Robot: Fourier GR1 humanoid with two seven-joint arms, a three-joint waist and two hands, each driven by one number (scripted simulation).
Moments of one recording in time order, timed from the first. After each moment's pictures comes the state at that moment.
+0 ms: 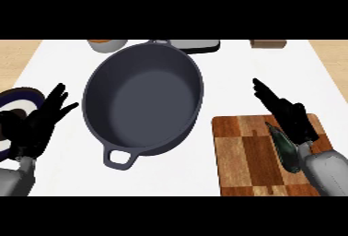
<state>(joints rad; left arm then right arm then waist) -0.14 0.56 -0.18 -1.40 0.37 0.16 0.06 -0.29 -0.48 0.29 -1.39 -0.20 0.02 0.12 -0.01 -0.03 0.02</state>
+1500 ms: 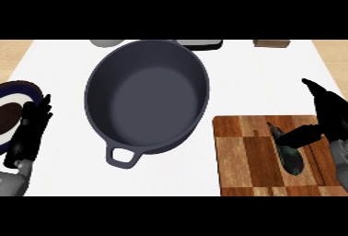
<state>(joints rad) -0.12 0.58 -0.19 -1.37 0.16 0.35 0.32 -0.33 -0.74 0.37 -1.70 0.35 -0.03 1.04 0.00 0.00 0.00</state>
